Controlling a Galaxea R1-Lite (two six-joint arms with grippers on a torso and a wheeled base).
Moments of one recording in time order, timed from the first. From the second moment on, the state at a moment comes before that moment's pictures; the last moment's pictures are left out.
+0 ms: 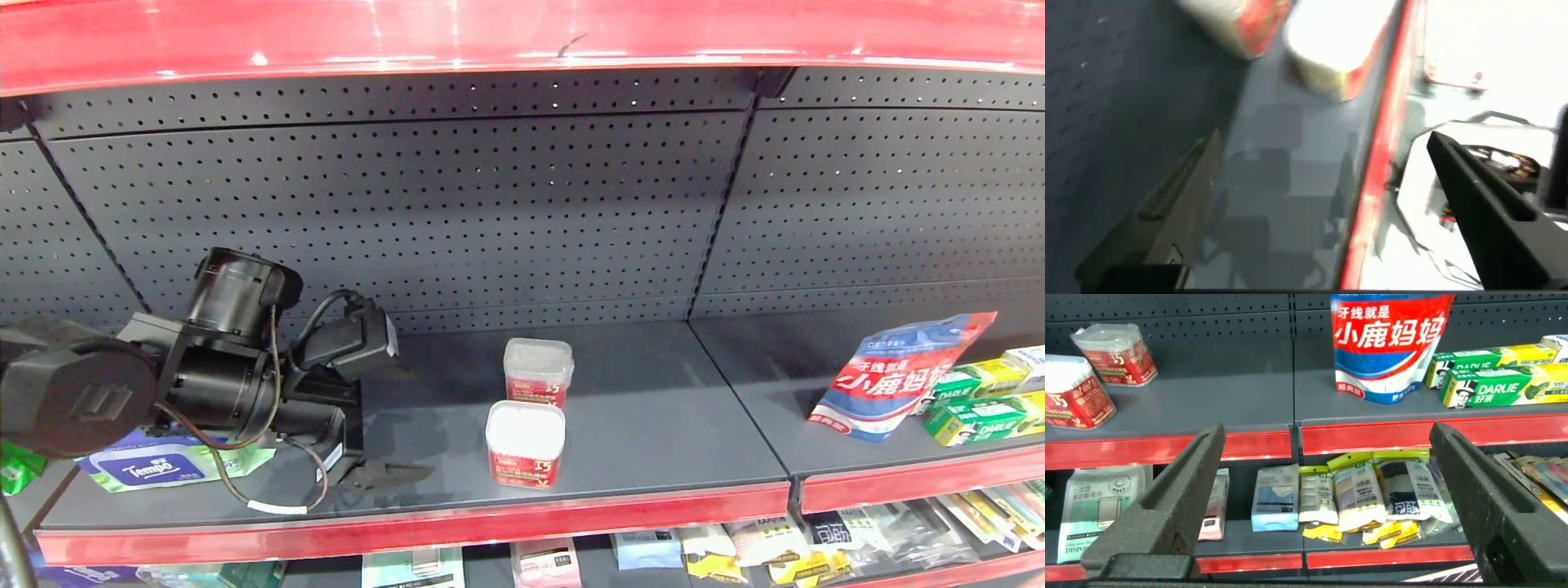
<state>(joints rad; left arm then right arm) -0.33 1.69 -0.85 -0.03 -0.59 0.79 0.00 0.00 0.00 0.00 0.01 0.00</state>
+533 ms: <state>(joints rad) -0.45 1.74 -0.87 -0.03 -0.55 0.80 0.00 0.00 0.00 0.00 0.01 0.00</state>
